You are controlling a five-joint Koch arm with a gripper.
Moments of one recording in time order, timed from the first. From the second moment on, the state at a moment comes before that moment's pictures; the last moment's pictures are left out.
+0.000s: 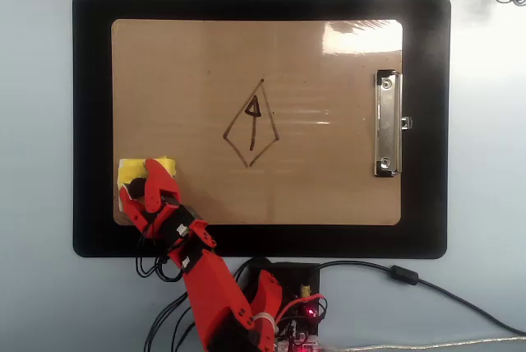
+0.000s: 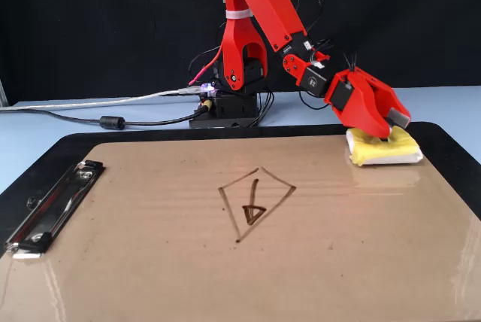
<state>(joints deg) -54.9 90.2 141.2 -27.9 -85.5</state>
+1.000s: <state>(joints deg) -56.1 88.8 142.6 -28.7 -84.9</state>
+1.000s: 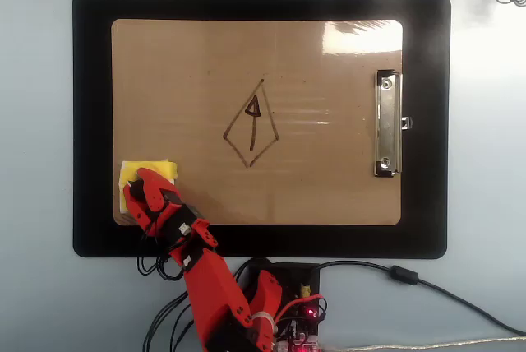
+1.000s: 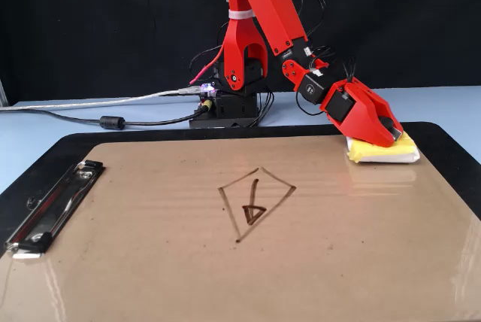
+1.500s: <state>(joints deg) -45.6 92.7 146.7 -33.4 -84.9</state>
